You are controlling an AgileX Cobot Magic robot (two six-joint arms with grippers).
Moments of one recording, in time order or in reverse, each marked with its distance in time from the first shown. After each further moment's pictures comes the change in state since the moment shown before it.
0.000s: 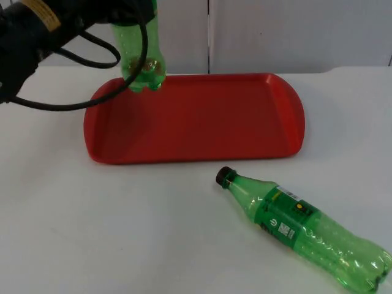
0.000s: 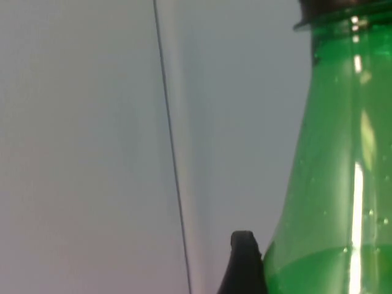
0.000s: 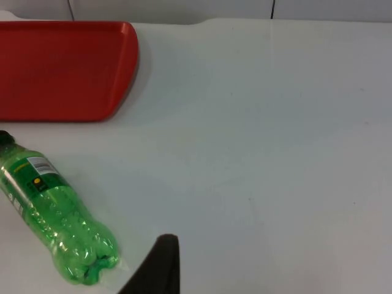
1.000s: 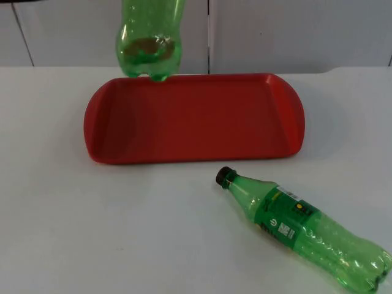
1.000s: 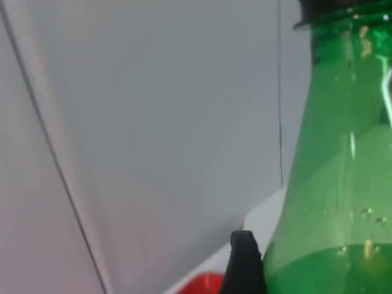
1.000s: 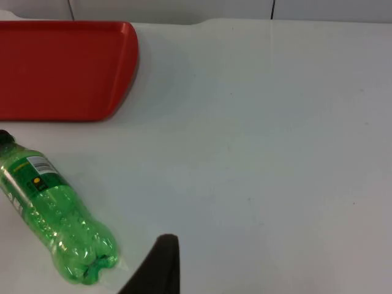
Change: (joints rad) right arm 0.000 0.000 0.000 0.000 0.000 -0.004; left arm -0.280 -0.578 0.029 0.308 0.814 -0.390
